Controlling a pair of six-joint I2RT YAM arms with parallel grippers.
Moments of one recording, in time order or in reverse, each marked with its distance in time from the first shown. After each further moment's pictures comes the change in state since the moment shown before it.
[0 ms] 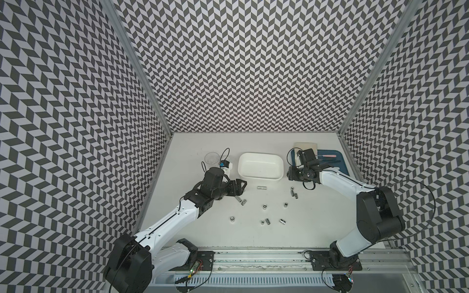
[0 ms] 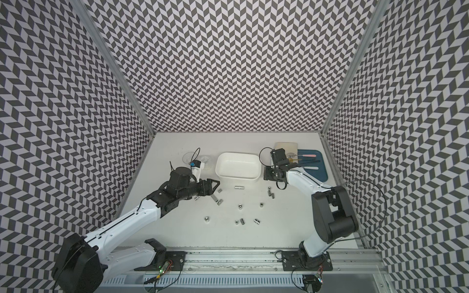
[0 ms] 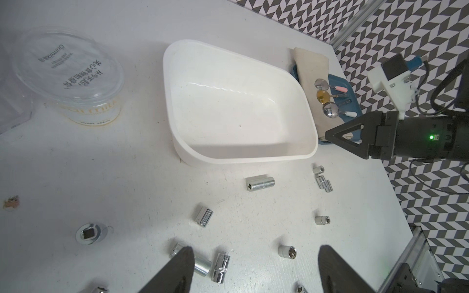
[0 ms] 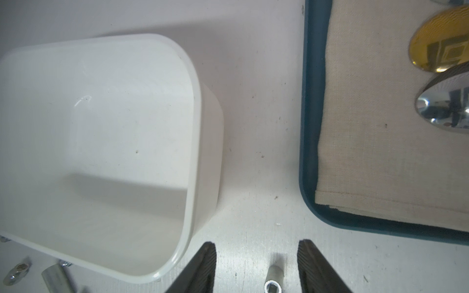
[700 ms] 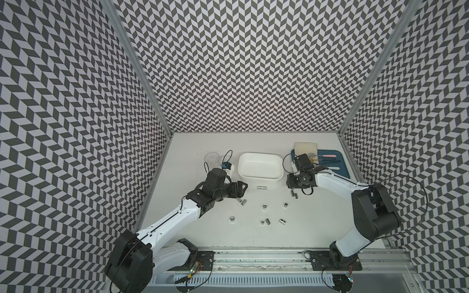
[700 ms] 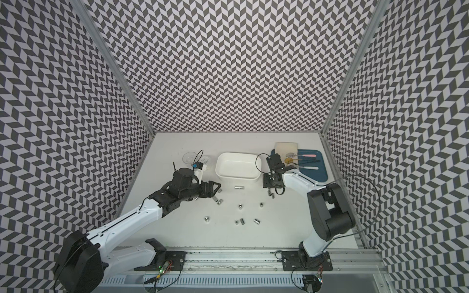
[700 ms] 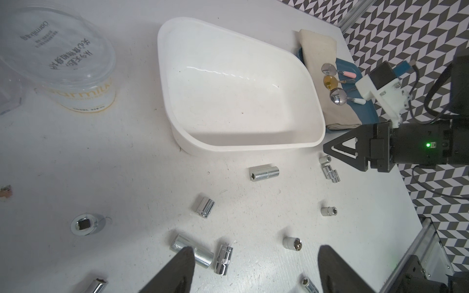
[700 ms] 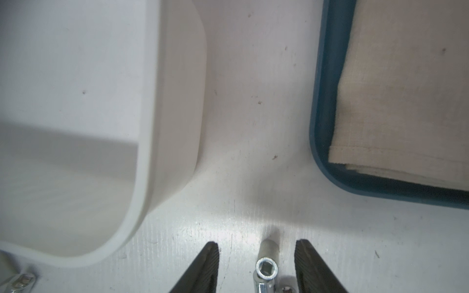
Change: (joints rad) left arm -0.025 0.020 0.000 -0.024 -0.013 0.011; right arm 0.047 0.032 -0.042 -0.060 0.031 -0.033
